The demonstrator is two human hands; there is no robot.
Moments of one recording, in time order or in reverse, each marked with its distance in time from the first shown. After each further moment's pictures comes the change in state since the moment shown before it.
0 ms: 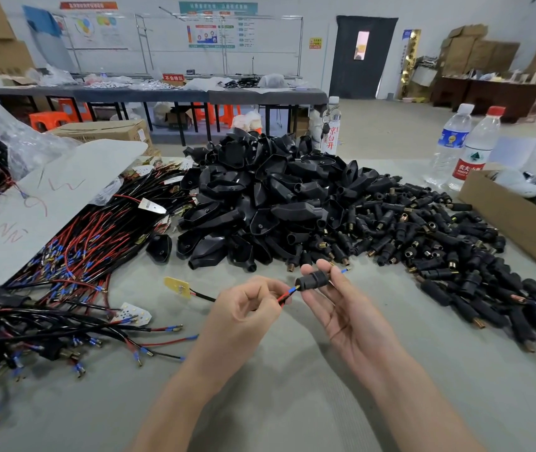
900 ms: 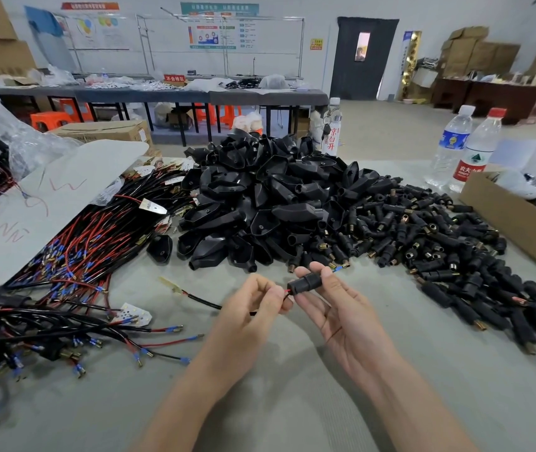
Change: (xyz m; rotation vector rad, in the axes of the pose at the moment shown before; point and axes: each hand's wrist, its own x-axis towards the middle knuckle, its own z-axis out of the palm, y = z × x) left_hand 0.000 -0.007 0.003 0.038 -0.021 -0.044; right_hand -0.004 0.005 0.006 -0.010 -0.063 -0.039
